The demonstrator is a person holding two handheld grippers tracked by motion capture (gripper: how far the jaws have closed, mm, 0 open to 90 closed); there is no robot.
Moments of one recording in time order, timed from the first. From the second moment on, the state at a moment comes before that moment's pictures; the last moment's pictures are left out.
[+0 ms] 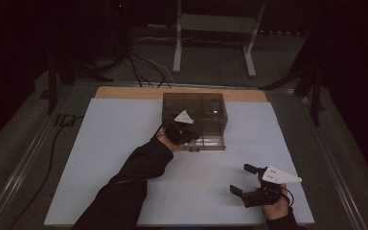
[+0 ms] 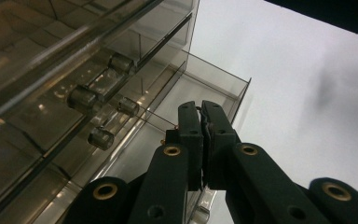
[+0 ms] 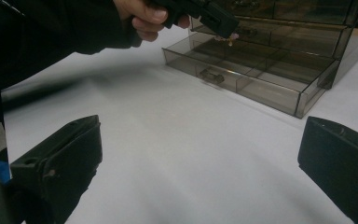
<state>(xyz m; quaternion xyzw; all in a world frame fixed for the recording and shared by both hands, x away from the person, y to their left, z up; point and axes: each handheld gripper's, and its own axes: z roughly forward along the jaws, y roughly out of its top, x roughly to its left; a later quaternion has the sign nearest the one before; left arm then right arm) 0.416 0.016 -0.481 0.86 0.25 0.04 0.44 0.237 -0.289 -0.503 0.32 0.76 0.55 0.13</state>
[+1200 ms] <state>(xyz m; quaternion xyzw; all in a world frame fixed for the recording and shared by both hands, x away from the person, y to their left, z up) 0.423 0.001 -0.495 0.86 0.28 0.05 0.42 0.237 -0.290 -0.503 0.32 0.76 0.55 0.13</state>
